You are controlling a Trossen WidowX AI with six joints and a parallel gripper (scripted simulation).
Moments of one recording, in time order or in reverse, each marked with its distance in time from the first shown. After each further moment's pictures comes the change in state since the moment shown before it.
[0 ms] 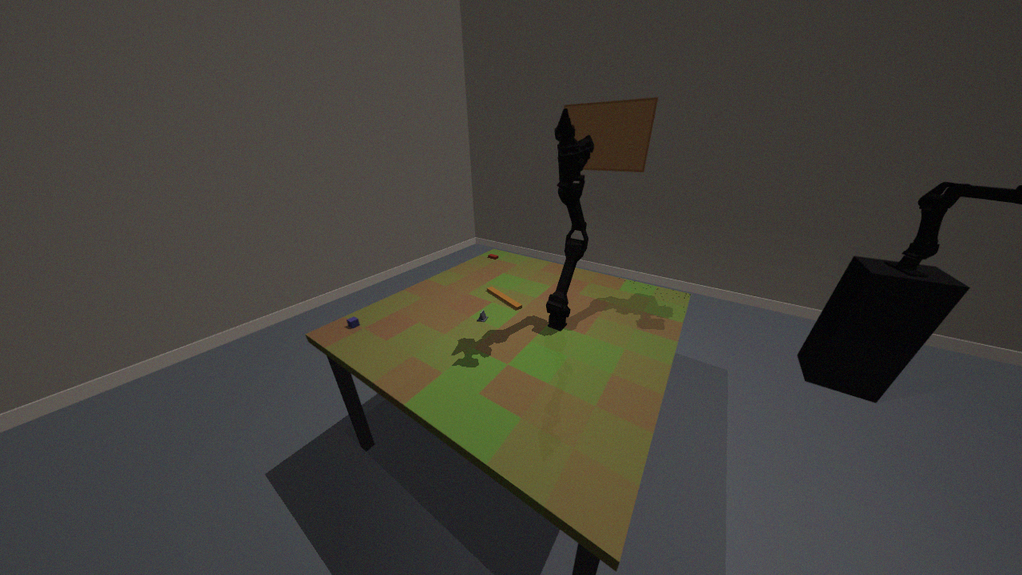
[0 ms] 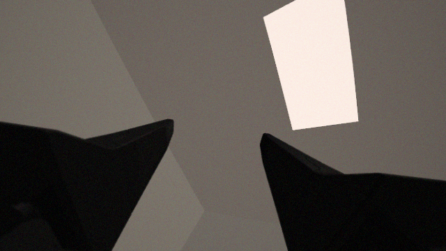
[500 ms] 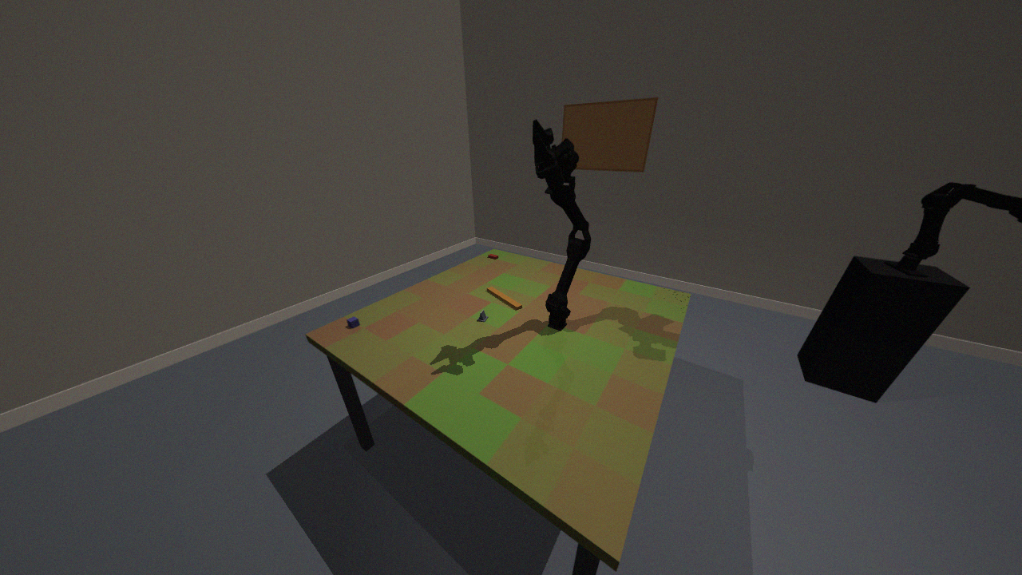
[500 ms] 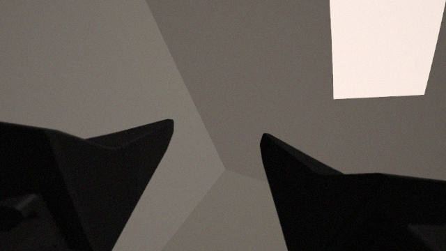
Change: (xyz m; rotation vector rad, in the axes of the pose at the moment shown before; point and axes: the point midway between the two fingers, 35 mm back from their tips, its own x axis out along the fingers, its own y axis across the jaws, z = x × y) arm 0.006 0.057 -0.081 -0.014 0.247 0.132
